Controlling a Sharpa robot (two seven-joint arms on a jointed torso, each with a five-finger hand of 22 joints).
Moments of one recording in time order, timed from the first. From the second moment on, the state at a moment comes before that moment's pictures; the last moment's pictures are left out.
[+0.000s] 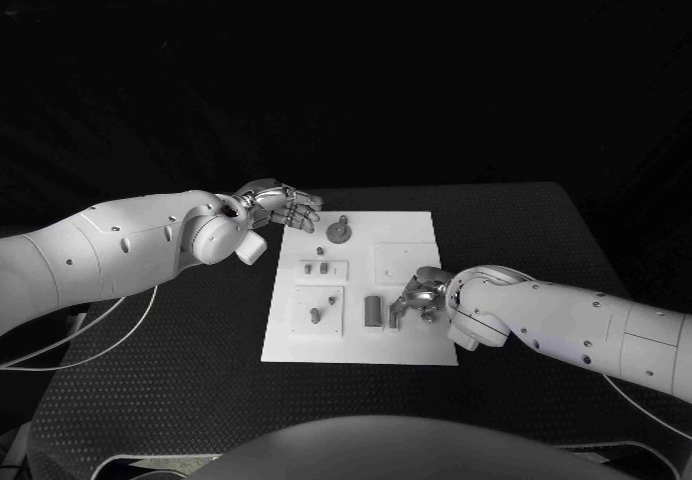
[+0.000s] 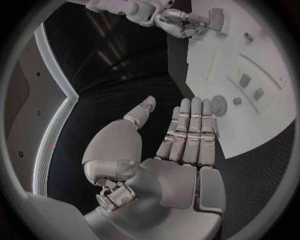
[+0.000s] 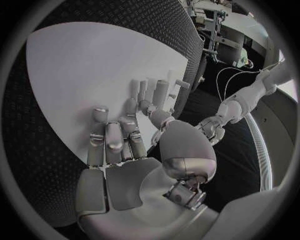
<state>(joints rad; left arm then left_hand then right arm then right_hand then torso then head) 1.22 -0.75 -0.17 1.17 -0.25 -0.02 0.11 0.92 -0.05 0.49 -0.24 0.05 0.79 0.20 0.32 0.50 1.13 0.13 0.08 0.35 0.99 0.11 0.22 0.89 0.01 0.90 0.01 0.07 0.80 1.08 -0.56 -0.24 1.30 -0.90 -0.16 -0.38 0.93 0.03 0.63 -0.28 0.14 1.05 0.09 0.29 0.68 0.95 -0.02 1.39 0.96 1.10 -0.10 1.65 0.96 0.25 1.03 0.01 0.94 1.31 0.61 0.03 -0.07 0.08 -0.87</state>
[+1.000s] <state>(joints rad) 1.22 -0.74 -0.17 1.13 -0.25 -0.03 0.13 0.92 -0.05 0.49 -0.24 0.05 0.79 0.20 0.32 0.50 1.12 0.13 0.08 0.35 0.99 0.11 0.22 0.89 0.01 0.90 0.01 0.07 0.80 1.20 -0.69 -0.24 1.32 -0.72 -0.10 -0.13 0.78 -0.18 0.57 -0.09 0.15 0.87 0.16 0.21 0.65 0.85 0.06 1.39 0.99 0.96 -0.04 1.65 0.88 0.26 0.97 0.03 0.92 1.31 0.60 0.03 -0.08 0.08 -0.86</state>
